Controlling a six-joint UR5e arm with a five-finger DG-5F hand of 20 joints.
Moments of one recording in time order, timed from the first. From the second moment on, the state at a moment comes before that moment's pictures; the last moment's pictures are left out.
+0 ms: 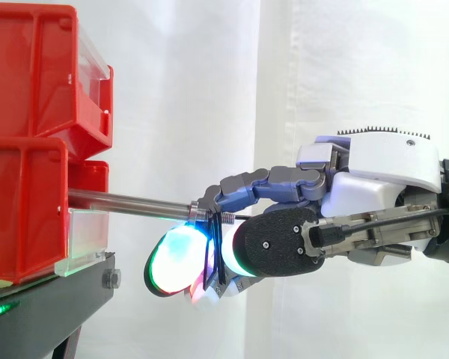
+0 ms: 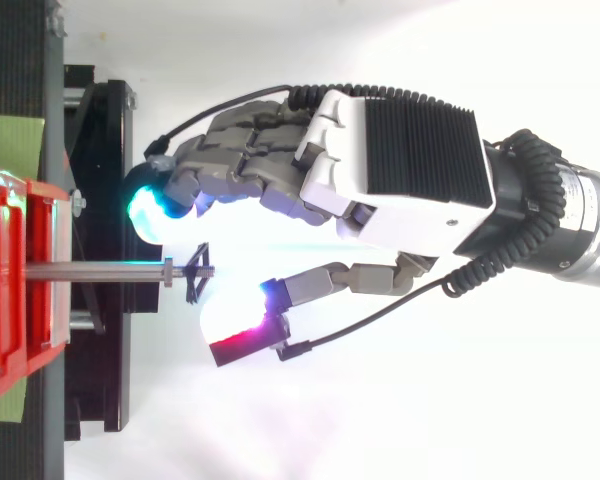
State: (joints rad) arm 0.15 -2.31 -1.29 -2.48 -1.33 -1.01
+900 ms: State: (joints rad) arm 0.16 -2.31 -1.29 -2.47 -1.35 -1.02
